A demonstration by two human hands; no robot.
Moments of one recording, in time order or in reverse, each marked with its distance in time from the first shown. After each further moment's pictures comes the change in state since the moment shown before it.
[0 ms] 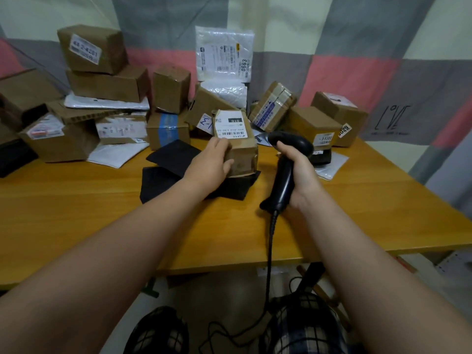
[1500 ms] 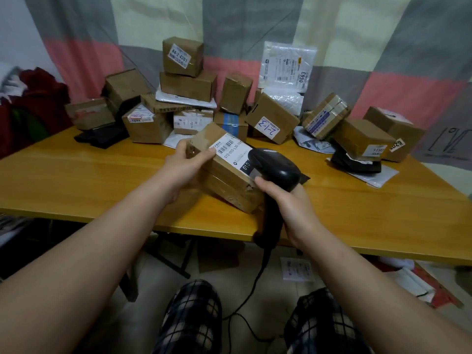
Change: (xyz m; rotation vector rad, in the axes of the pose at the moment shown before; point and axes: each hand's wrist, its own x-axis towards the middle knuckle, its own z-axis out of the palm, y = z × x) left_hand -0.130 -0.071 -0.114 -0.736 0.144 -0.689; right_hand -0.094 0.089 0.066 -0.420 -0.291 -0.270
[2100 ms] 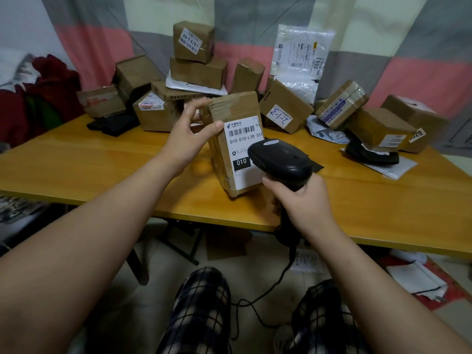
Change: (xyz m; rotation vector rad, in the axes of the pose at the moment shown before) left_hand 0.020 0.002 -0.015 0.023 0.023 0.503; right_hand -0.010 0.005 0.000 -0.301 -0.002 -0.370
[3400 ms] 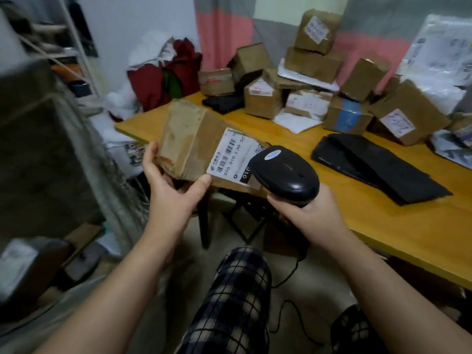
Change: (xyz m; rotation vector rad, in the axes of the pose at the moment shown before) left_hand -0.205 -0.013 -0.105 -0.069 0.688 -0.107; right_hand -0.023 -0.015 0.119 0.055 -0.496 -0.094
